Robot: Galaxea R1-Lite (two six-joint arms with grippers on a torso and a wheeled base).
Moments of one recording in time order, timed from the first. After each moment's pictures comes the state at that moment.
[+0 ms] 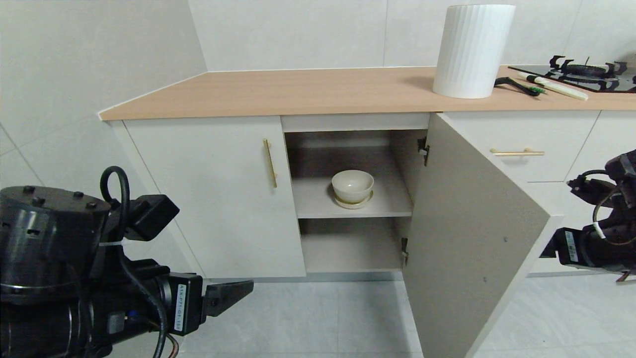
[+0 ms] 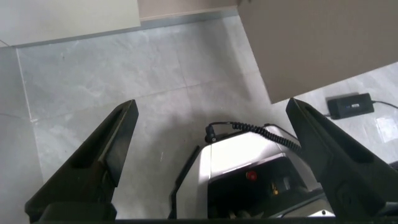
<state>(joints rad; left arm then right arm) -0.56 1.28 -0.70 0.06 0.09 -0.34 0.07 1.52 -0.93 0.30 0.02 0.21</state>
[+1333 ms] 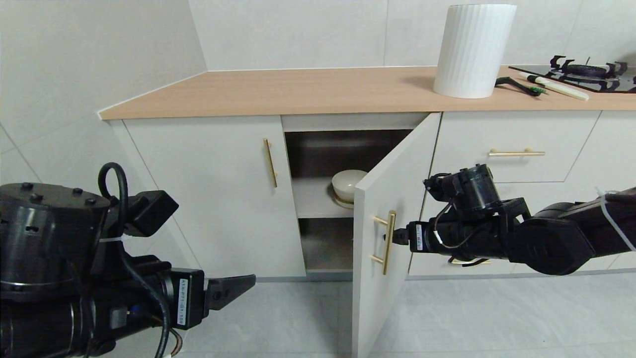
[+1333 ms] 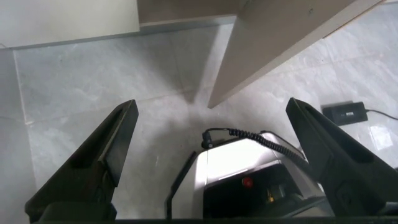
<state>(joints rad) -0.56 1.29 -0.70 0.03 0.09 -0.36 0.53 1.92 -1.04 -0.25 0.01 0.39</state>
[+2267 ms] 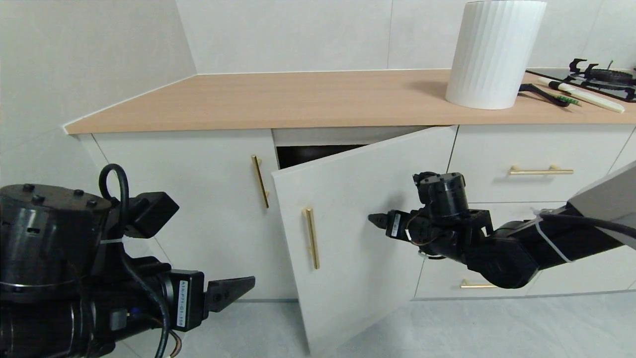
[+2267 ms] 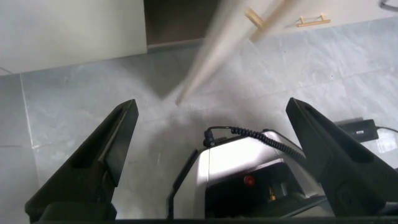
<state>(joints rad) -0.56 1.29 -0.70 0.04 0.10 -0.36 0.57 2.07 -1.07 -0.59 -0.17 0.54</state>
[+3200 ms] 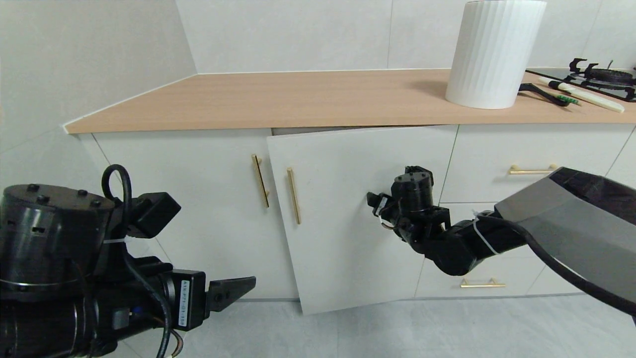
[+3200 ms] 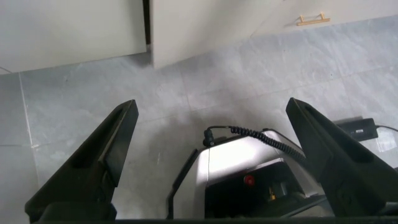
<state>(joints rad) -0.56 1.29 -0.70 0.04 0.10 -0.36 0.57 2.28 -1.31 -0.69 -0.45 0.60</state>
